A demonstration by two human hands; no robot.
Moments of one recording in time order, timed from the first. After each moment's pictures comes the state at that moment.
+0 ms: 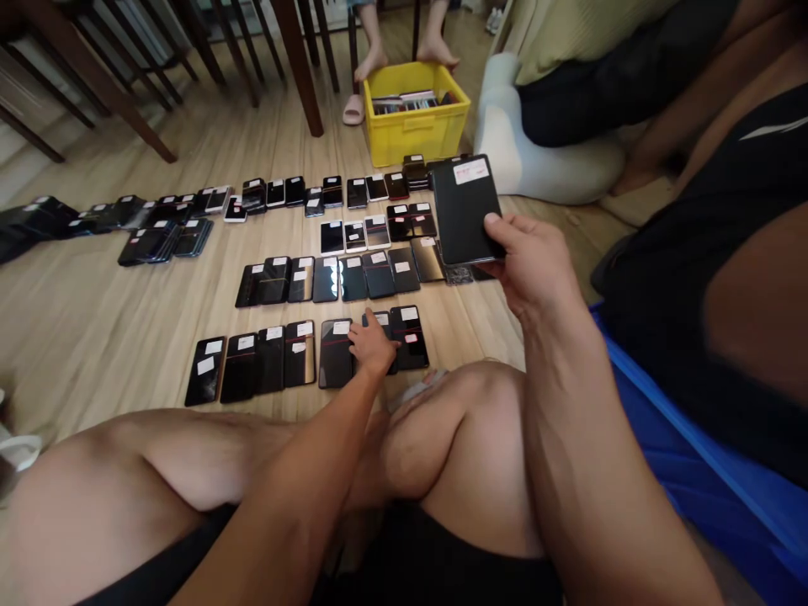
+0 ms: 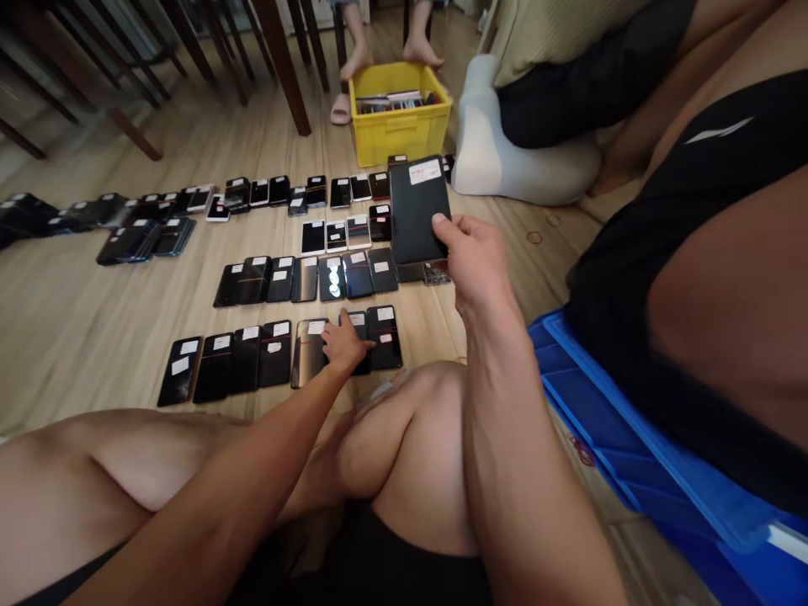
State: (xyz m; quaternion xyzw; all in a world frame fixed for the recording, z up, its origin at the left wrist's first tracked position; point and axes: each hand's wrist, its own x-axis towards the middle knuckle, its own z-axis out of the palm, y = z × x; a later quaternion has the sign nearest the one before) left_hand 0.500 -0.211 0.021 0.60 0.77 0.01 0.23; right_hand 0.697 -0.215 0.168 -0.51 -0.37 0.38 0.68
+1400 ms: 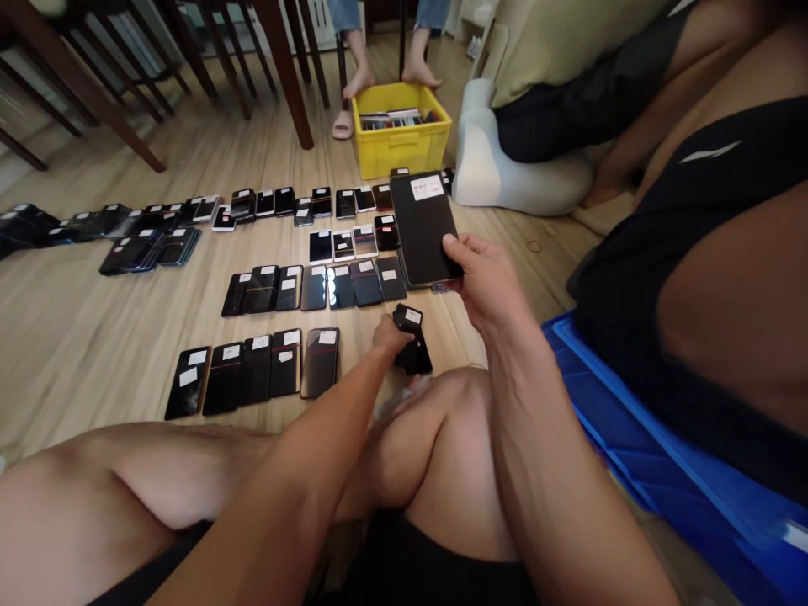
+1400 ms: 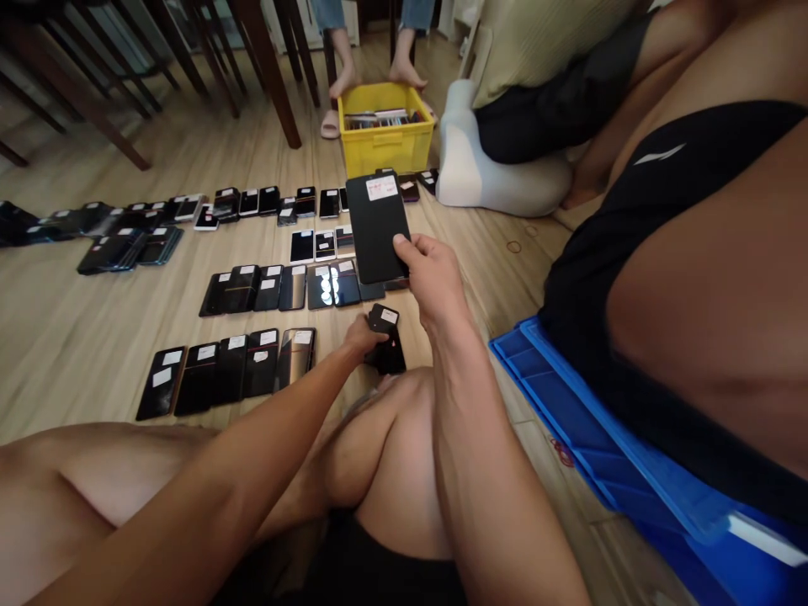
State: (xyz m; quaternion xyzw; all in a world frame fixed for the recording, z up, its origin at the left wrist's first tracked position) left_hand 0.549 -0.197 0.019 0.46 0.65 0.22 0.57; right_hand 0.676 -0.223 0.174 -0.52 -0.35 0.42 0.66
